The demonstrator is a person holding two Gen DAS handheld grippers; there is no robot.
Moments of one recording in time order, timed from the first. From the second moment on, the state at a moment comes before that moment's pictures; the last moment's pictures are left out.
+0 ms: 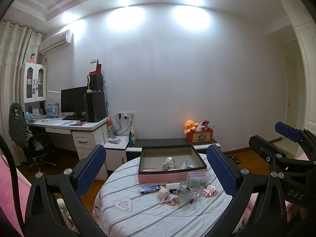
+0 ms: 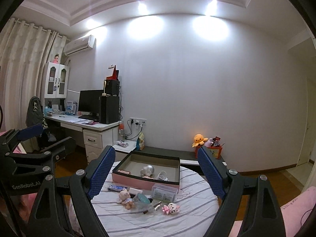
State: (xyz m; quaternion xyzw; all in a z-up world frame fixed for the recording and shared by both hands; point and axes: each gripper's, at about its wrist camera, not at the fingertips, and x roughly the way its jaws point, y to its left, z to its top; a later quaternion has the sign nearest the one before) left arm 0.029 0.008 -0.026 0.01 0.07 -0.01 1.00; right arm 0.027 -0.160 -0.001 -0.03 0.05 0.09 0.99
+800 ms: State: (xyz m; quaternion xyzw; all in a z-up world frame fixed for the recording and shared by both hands) left arm 0.024 0.003 -0.020 0.02 0.04 0.00 1.00; right arm 0.021 -0.163 -0.002 -0.02 0.04 0.09 1.00
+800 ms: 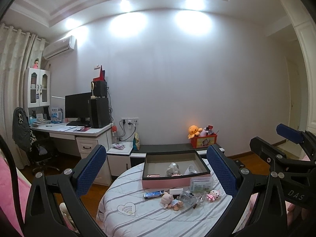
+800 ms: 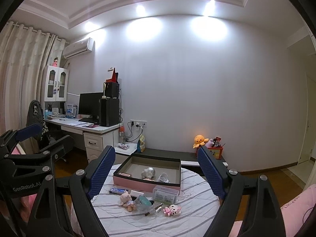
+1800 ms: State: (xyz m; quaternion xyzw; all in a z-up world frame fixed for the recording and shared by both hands) left arm 0.025 0.002 -0.021 0.02 0.04 0.00 1.00; right arm 0.017 -0.163 0.001 -0.02 0.04 0.09 1.00
